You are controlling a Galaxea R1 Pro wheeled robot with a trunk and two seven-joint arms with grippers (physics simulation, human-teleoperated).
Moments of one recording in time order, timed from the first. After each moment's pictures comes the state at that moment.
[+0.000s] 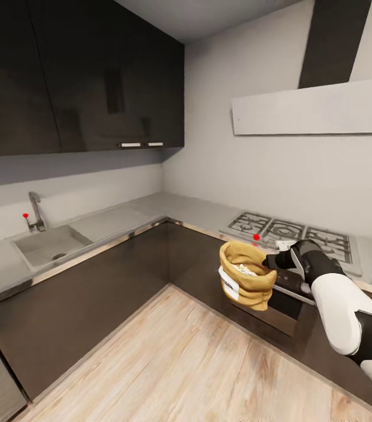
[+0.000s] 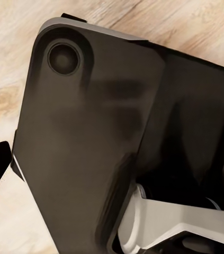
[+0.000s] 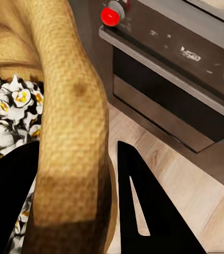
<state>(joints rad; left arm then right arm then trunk) 0.00 -0.07 0.04 -0.04 0.26 -0.06 -0.01 -1.14 -0.14 -0.32 -0.41 0.47 0.70 0.37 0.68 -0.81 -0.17</state>
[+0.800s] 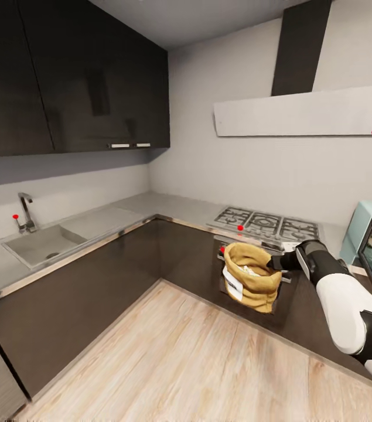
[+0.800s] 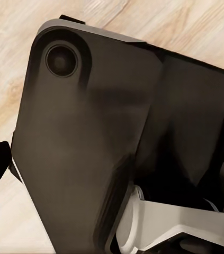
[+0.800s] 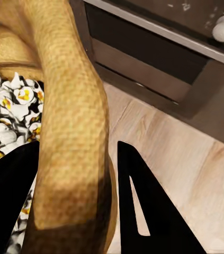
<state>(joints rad) 0.00 -0.07 0.04 -0.04 0.25 -0.06 -0.01 -1.14 -0.17 -0.33 -0.42 0.47 0.75 0.37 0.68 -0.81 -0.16</state>
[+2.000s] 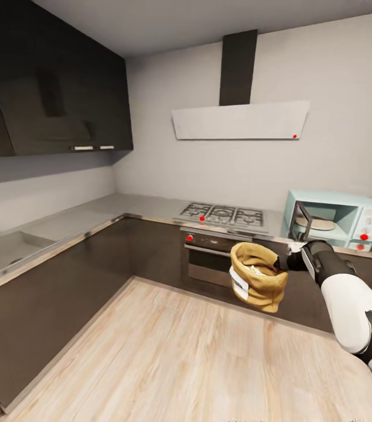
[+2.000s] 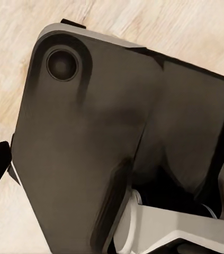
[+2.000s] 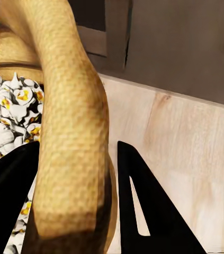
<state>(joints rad) 0.00 -0.07 0.05 -0.04 0.27 -0.06 -0.01 -1.14 -0.19 -0.36 -0.42 0.48 0.75 0.33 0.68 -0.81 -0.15</state>
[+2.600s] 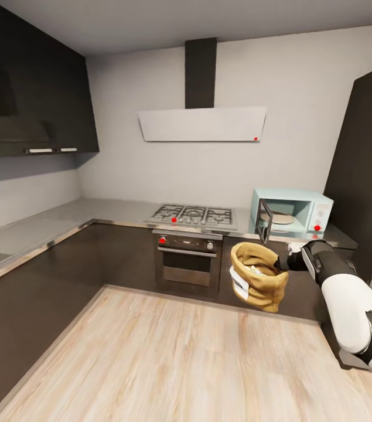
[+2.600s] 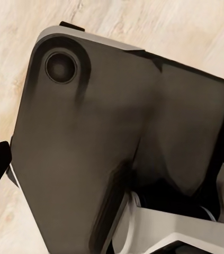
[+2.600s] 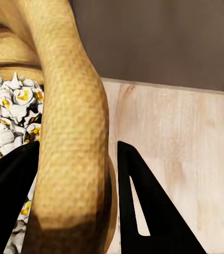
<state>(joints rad) 0.00 -0.07 0.05 -0.04 0.27 -0.06 -0.01 -1.14 -0.19 -0.36 -0.42 0.48 0.75 0.33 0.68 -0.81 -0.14</state>
